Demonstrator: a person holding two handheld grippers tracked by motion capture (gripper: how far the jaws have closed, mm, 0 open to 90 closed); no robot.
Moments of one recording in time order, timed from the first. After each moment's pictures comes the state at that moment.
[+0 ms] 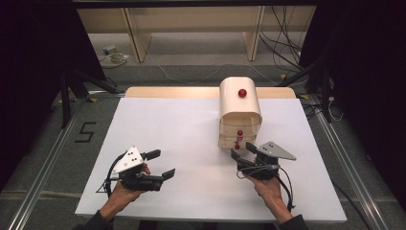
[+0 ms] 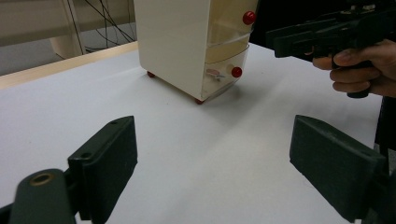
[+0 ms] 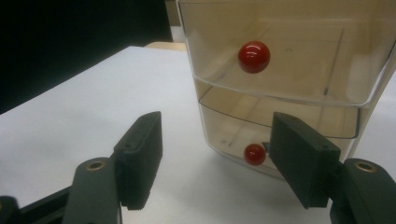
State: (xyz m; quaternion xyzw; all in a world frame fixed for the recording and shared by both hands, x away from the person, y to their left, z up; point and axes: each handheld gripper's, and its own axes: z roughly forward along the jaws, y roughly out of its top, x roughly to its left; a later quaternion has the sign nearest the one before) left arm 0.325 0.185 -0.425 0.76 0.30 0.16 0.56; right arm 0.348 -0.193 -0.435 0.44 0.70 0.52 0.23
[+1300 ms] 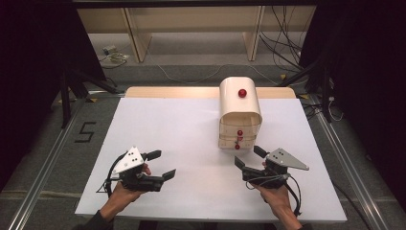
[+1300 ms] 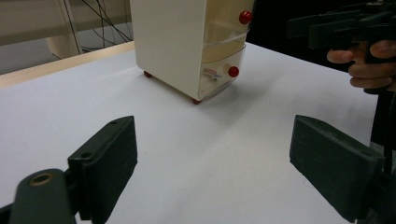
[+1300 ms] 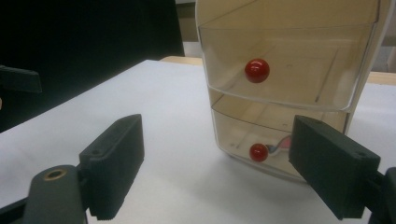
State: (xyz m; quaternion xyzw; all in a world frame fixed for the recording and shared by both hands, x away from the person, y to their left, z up) left arm 0.325 0.183 -0.425 0.76 0.29 0.16 0.56; right arm 0.323 -0.208 -0.427 0.42 0.69 0.55 0.23
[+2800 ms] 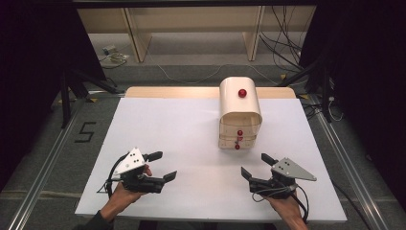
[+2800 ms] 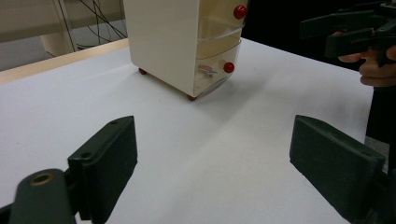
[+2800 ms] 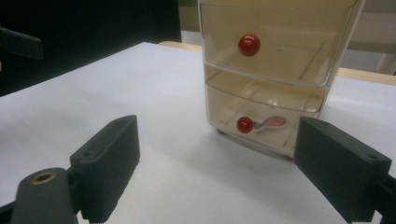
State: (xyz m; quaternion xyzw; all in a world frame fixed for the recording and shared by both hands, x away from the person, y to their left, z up) left arm 0.324 0.181 -0.426 0.77 0.29 0.15 0.55; right arm 0.301 -0.224 -0.432 0.39 0.71 0.52 0.25
